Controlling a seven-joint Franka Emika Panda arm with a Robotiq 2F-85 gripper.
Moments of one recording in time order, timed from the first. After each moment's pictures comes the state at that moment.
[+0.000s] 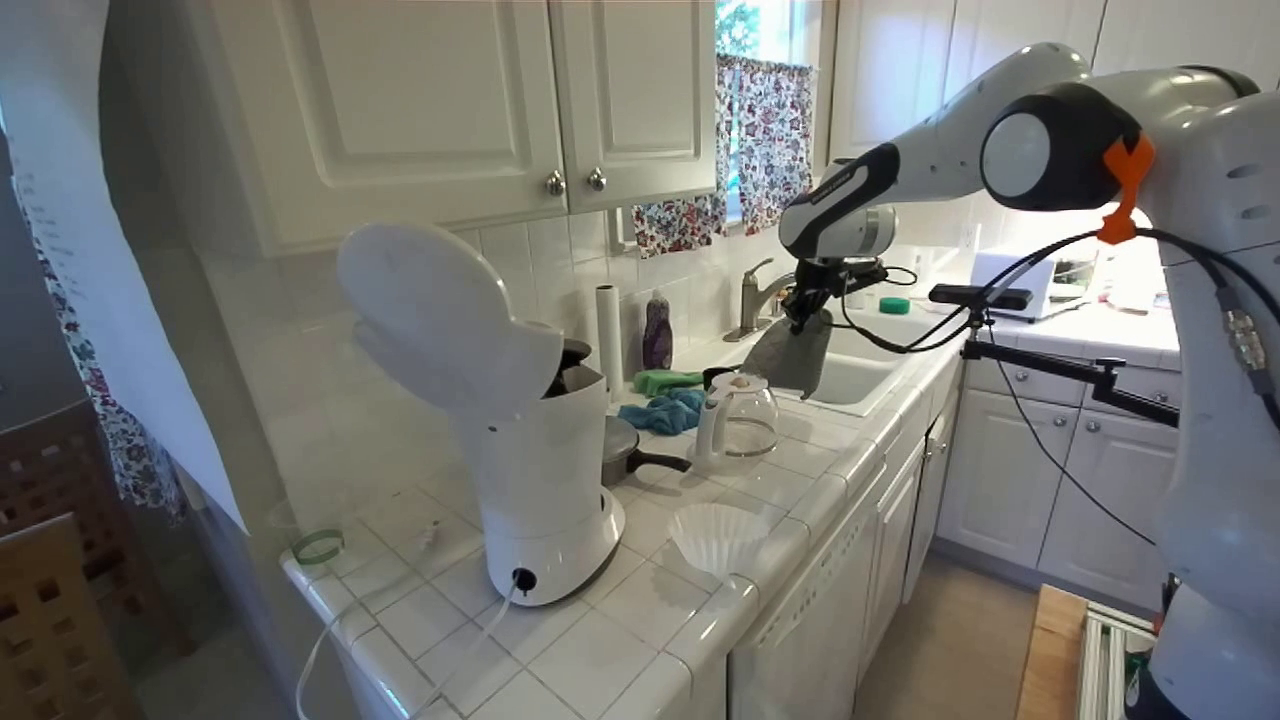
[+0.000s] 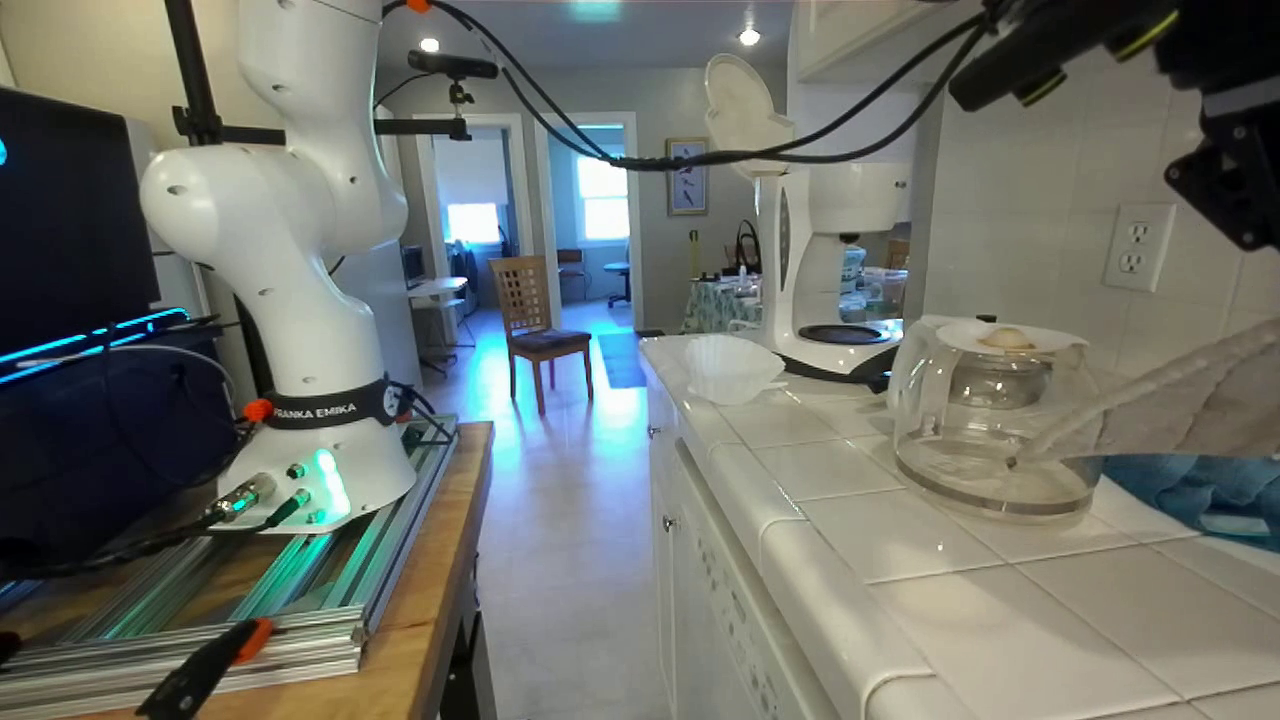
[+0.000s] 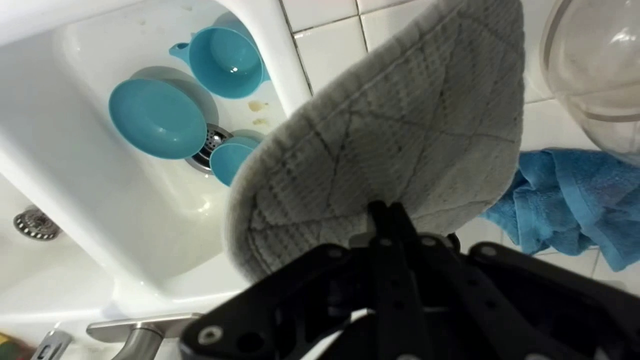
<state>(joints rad) -0.52 0.41 -0.16 -1.65 0.15 2.44 -0.47</state>
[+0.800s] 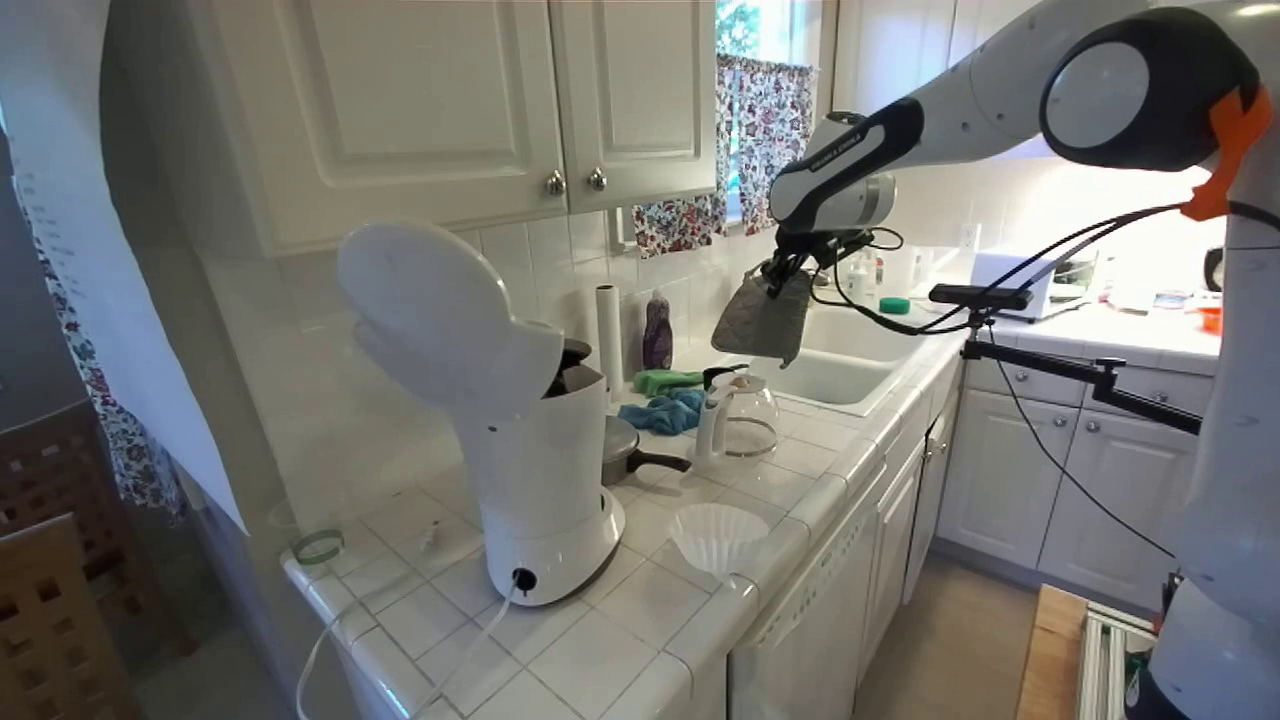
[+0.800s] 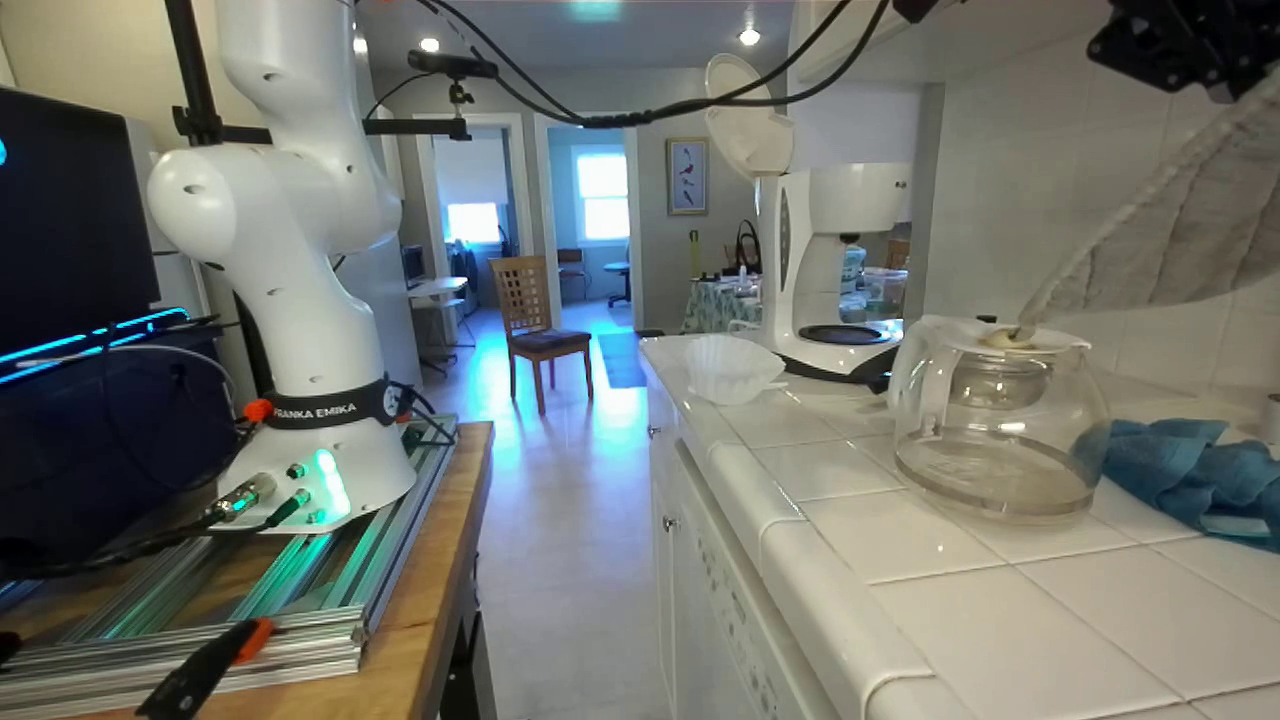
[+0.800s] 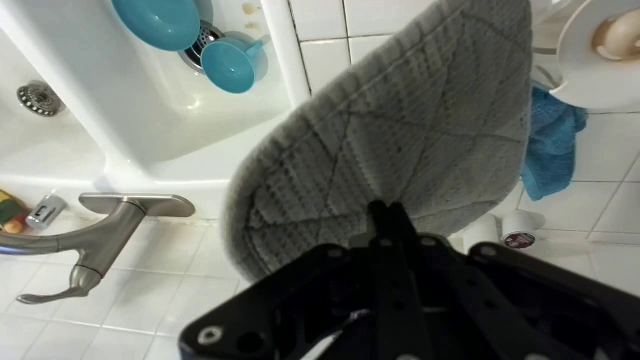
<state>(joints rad) -0.39 0.21 -0.18 -1.80 0.08 2.57 -0.47</state>
